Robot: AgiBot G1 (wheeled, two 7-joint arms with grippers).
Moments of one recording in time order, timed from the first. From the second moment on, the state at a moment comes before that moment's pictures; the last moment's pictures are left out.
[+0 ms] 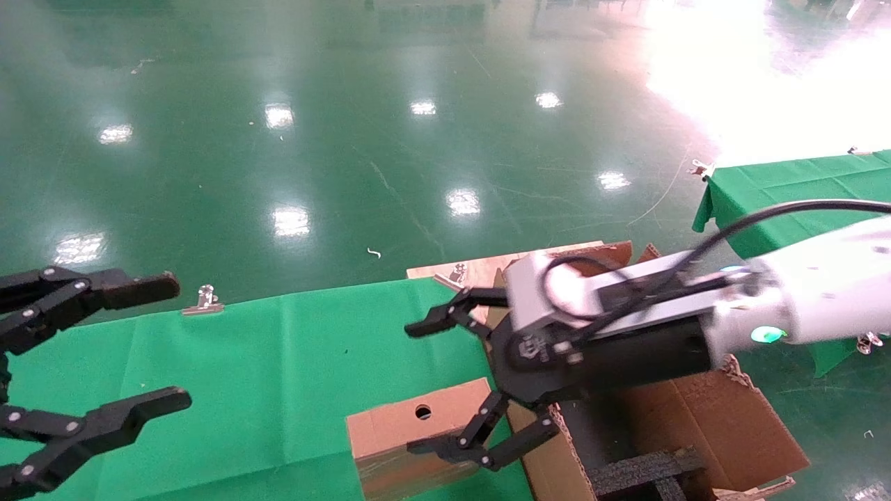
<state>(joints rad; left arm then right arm) -1.09 0.58 0.35 -1.25 0.68 1.46 -0.15 1.32 -0.66 -0.51 1.26 -1.10 -1.57 0.26</state>
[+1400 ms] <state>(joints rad) -1.09 0.58 0.35 -1.25 0.68 1.46 -0.15 1.71 -0.96 -1.11 0.99 -1.51 -1.56 0.06</state>
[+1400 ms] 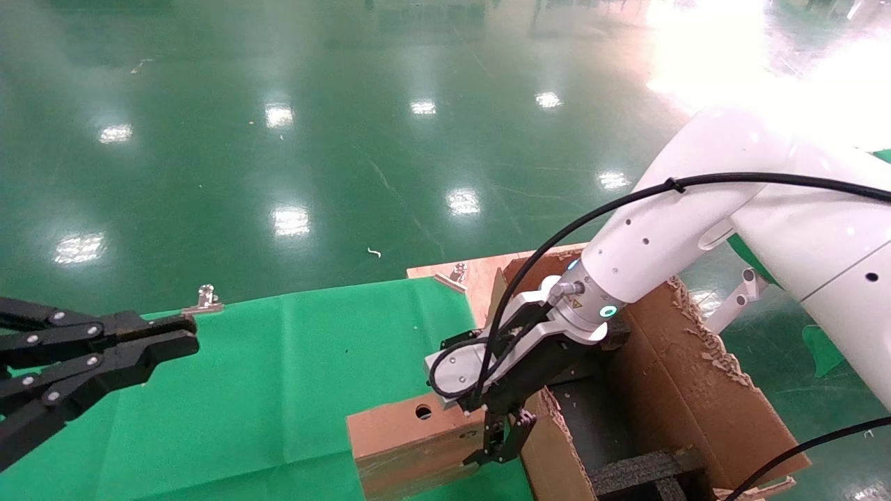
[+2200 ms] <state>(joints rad) -1.09 0.58 0.35 -1.25 0.68 1.46 -0.15 1.71 -0.96 -1.11 1.00 -1.51 -1.56 0.06</state>
